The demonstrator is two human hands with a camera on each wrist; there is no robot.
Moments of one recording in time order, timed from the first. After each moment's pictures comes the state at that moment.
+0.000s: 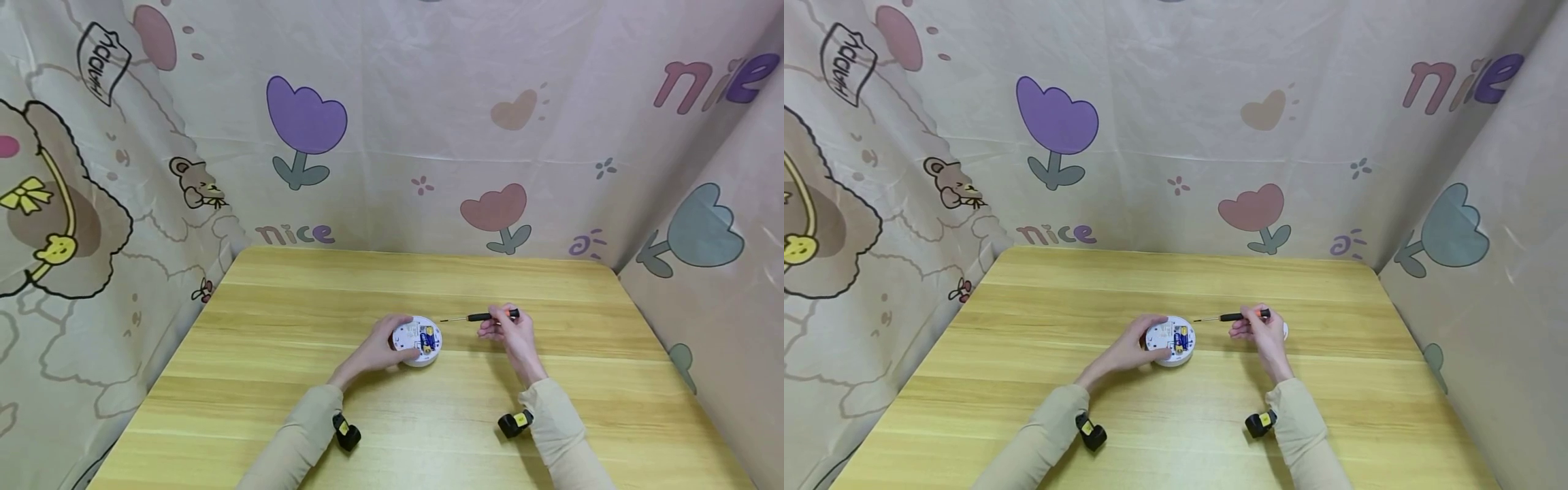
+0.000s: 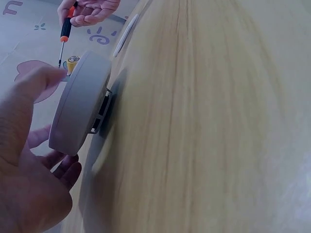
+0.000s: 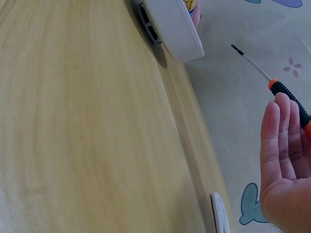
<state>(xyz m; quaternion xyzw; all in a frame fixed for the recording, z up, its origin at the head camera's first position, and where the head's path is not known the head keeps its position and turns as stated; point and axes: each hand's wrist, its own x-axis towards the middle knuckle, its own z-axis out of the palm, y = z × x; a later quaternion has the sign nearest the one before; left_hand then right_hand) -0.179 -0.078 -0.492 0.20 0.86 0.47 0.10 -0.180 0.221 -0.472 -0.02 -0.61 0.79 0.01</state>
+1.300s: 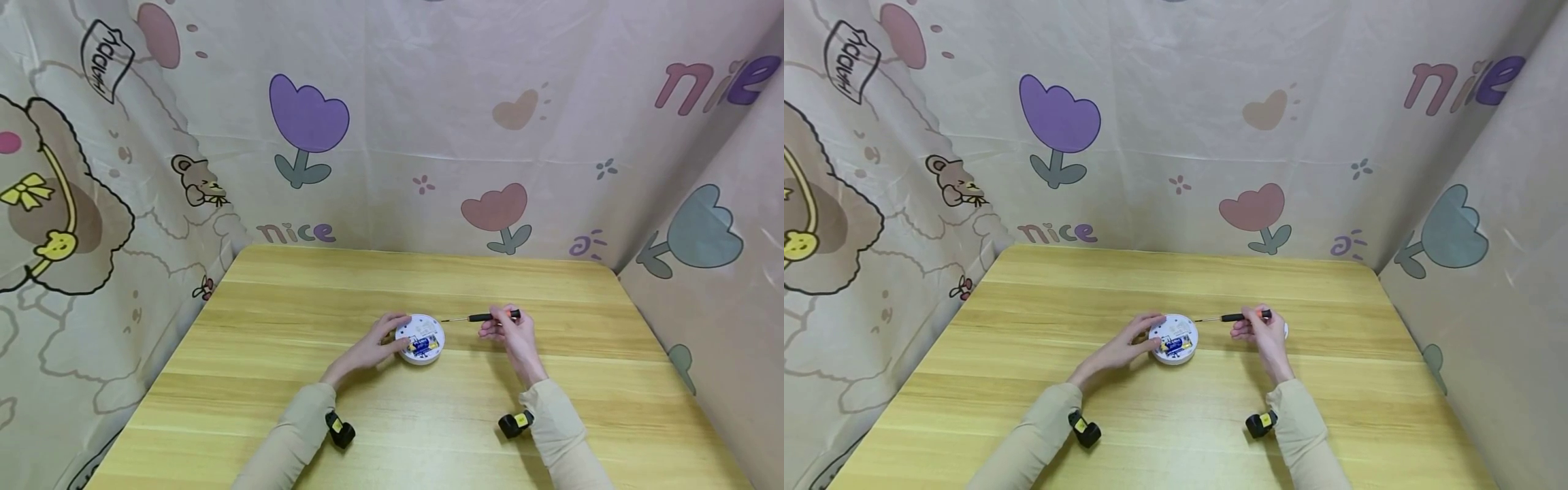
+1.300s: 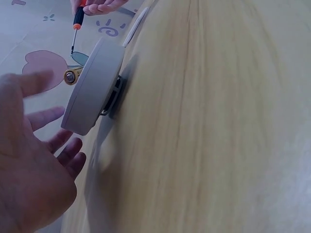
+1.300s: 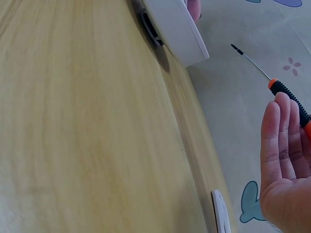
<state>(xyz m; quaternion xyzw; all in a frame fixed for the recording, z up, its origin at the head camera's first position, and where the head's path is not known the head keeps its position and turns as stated) -0.179 -0.092 -0.488 0.25 0.84 0.47 0.13 -0.179 0.223 -0.474 -0.02 -0.61 0.79 0.01</state>
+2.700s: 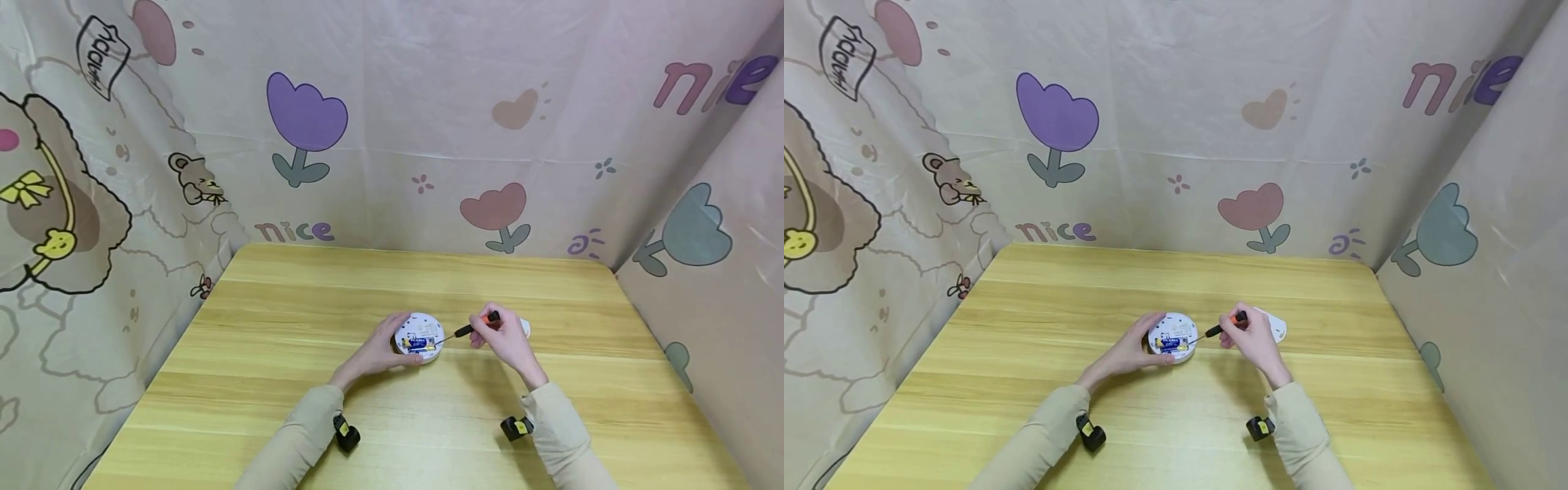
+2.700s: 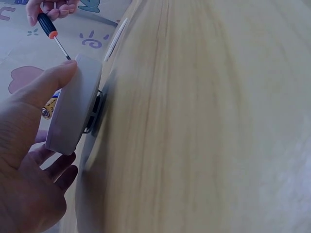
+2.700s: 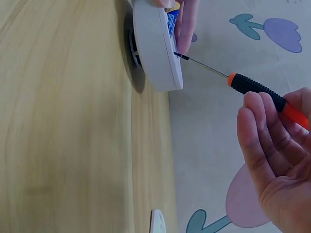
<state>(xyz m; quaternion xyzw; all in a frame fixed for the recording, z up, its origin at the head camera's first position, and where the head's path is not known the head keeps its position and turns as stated) -0.173 -0.074 -0.495 0.22 0.87 0.44 0.09 -0.158 0.205 -0.439 0.14 -0.81 0.57 0.03</state>
